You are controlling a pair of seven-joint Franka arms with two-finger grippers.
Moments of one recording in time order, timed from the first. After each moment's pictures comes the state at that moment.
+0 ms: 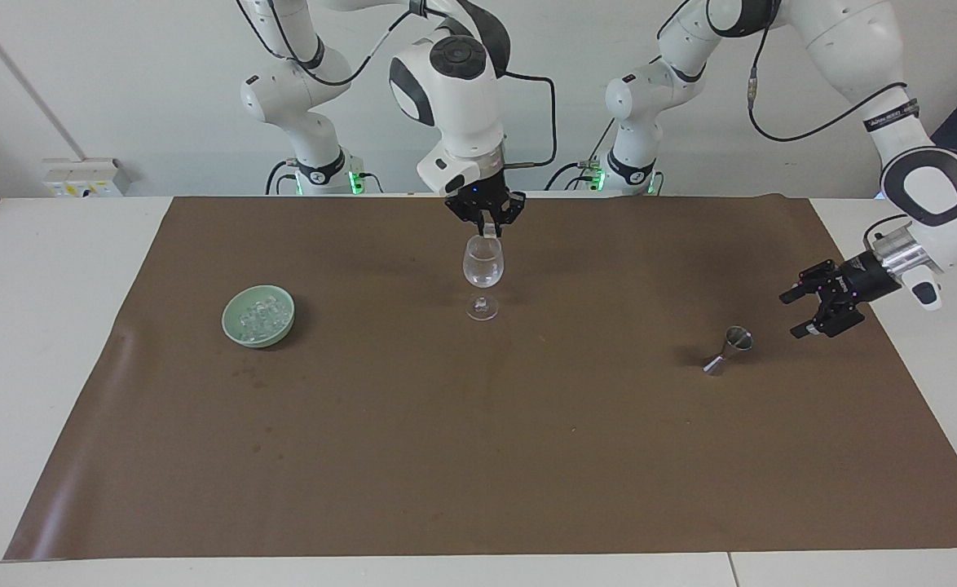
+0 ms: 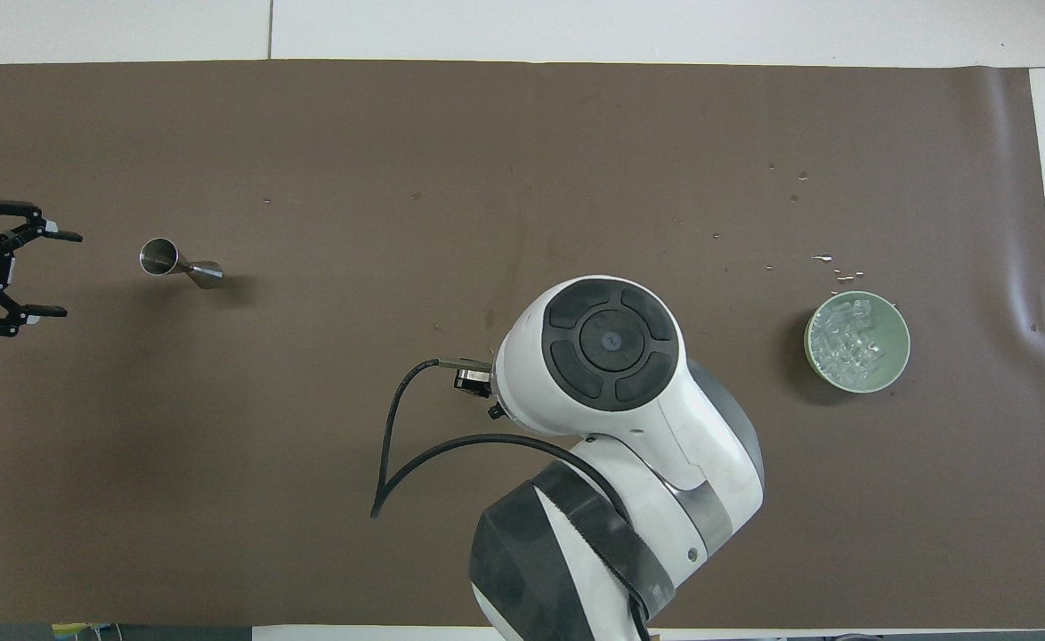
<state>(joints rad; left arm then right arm) 0.31 0.25 -0.02 -1.72 -0.47 1.77 -0.57 0.65 0.10 0.02 -1.79 0.17 1.93 0.85</state>
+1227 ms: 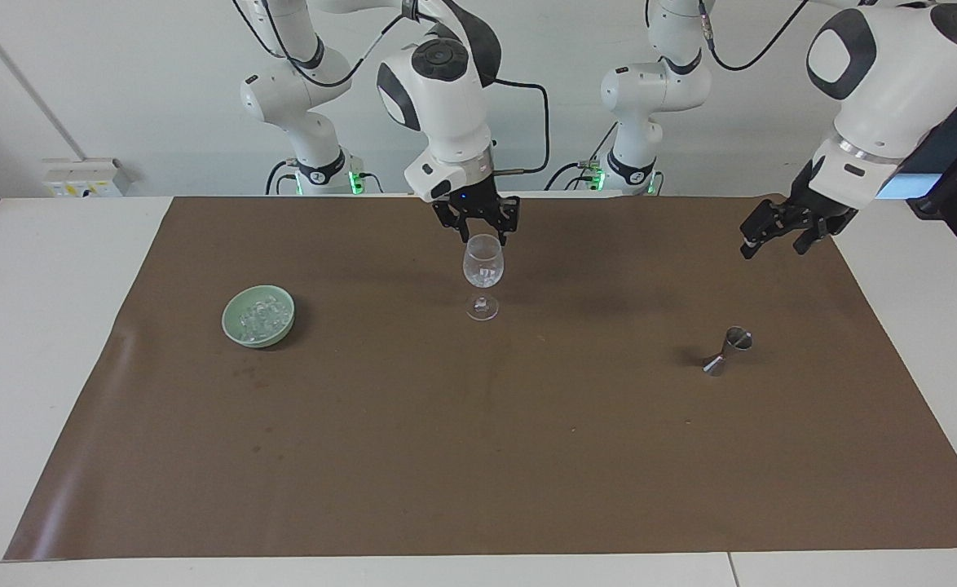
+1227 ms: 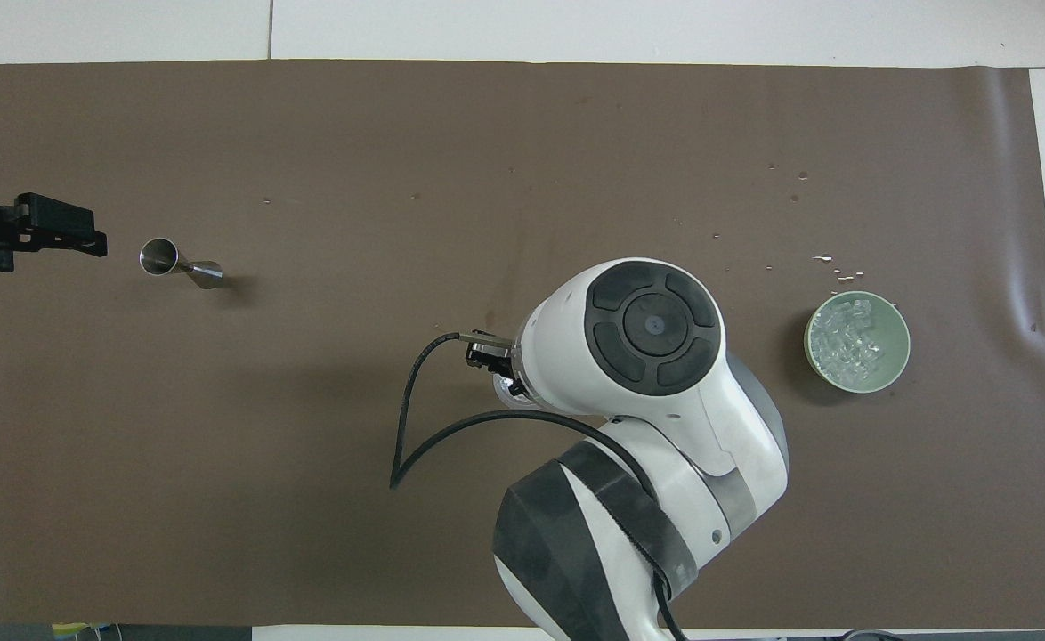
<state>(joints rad) 0.00 0.01 -0.03 -1.59 -0.07 1.61 -0.07 0.62 0.09 0.02 -1.79 0.17 1.98 0.85</state>
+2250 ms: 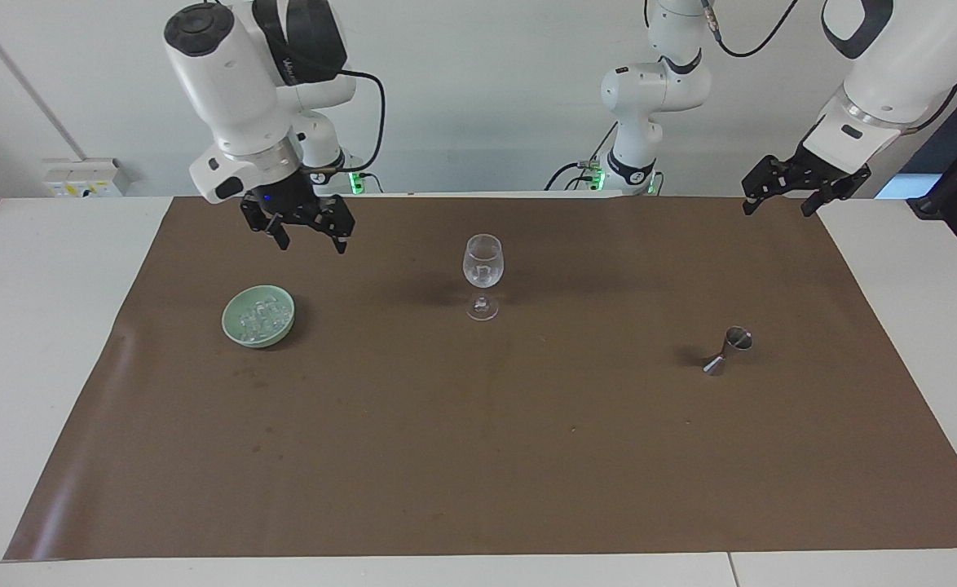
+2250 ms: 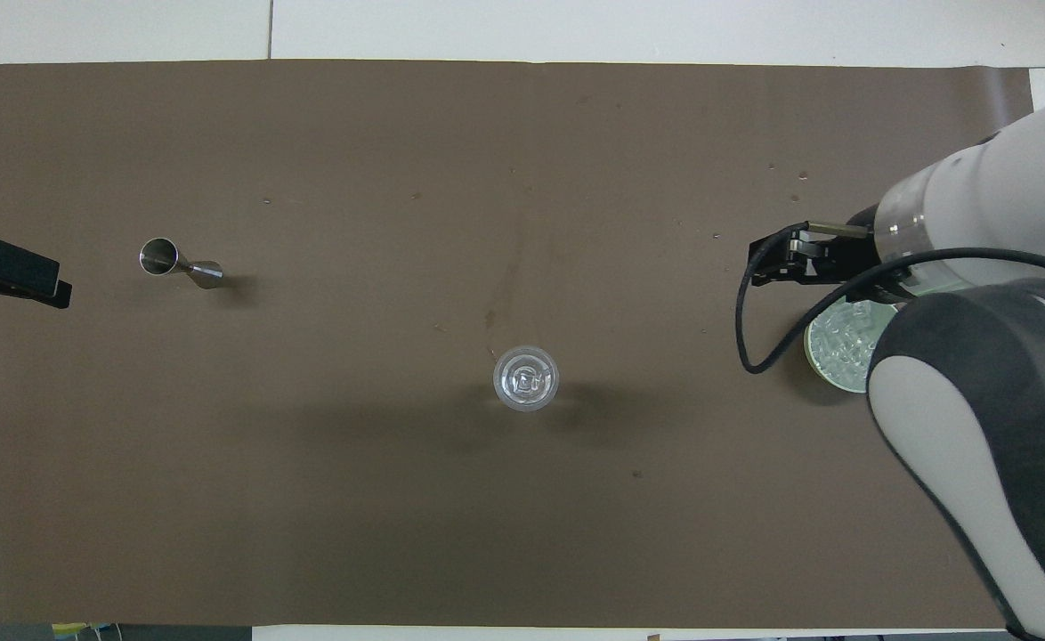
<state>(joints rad) 0.00 0.01 -0.05 -1.52 -0.02 1.42 0.06 0.14 -0.04 0.00 -1.76 0.08 1.72 0.29</state>
